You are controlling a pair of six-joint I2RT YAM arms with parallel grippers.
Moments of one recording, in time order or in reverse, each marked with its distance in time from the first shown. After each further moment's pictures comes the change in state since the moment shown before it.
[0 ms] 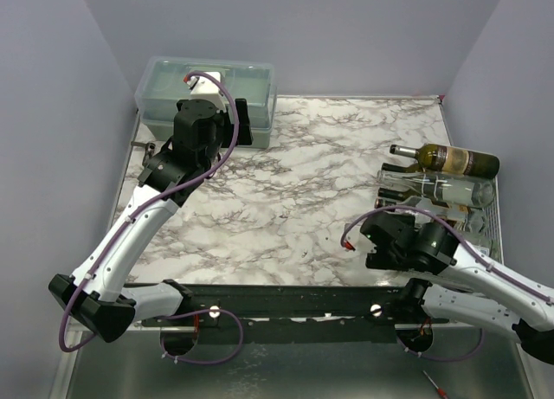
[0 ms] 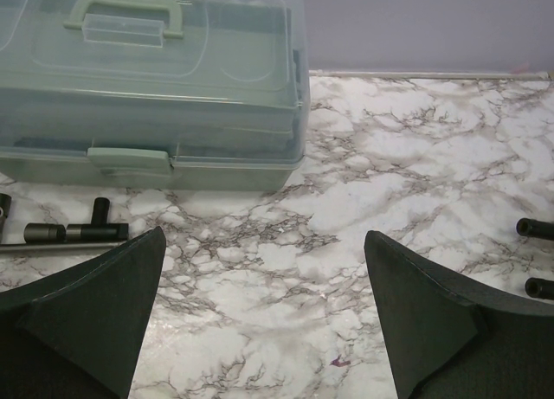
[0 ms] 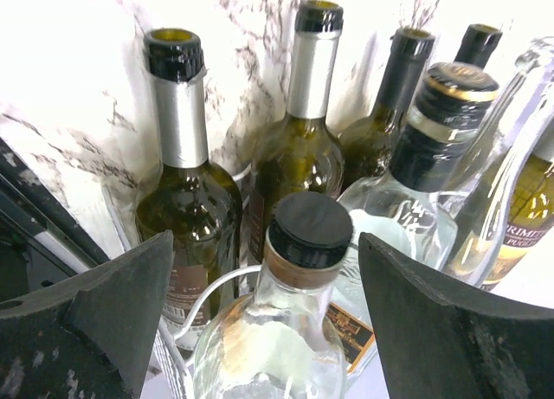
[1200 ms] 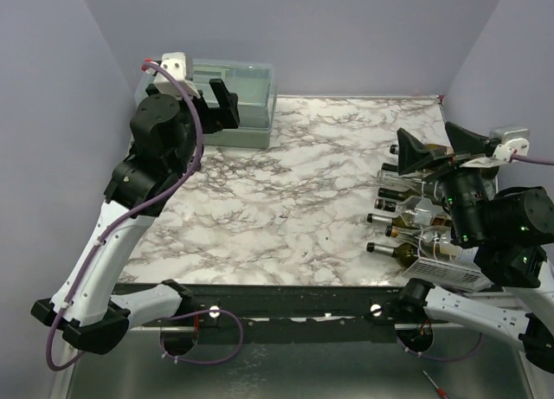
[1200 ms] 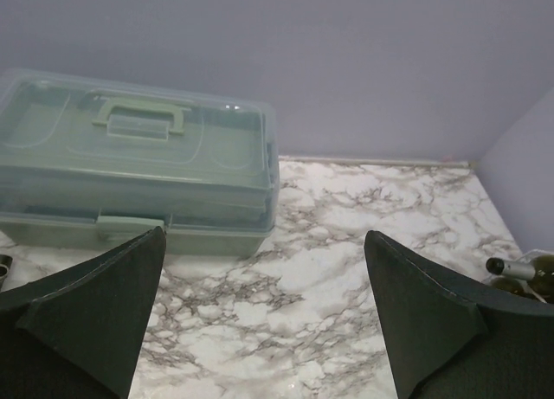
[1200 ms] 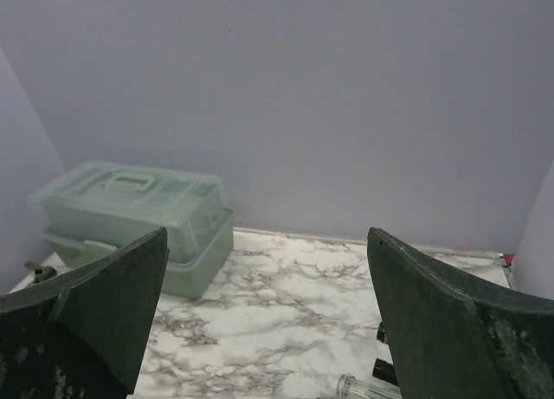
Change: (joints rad) left arm 0.000 -0.067 0.128 -0.002 0.000 0.000; right arm 0.000 -0.135 0.423 1.065 0.178 0.412
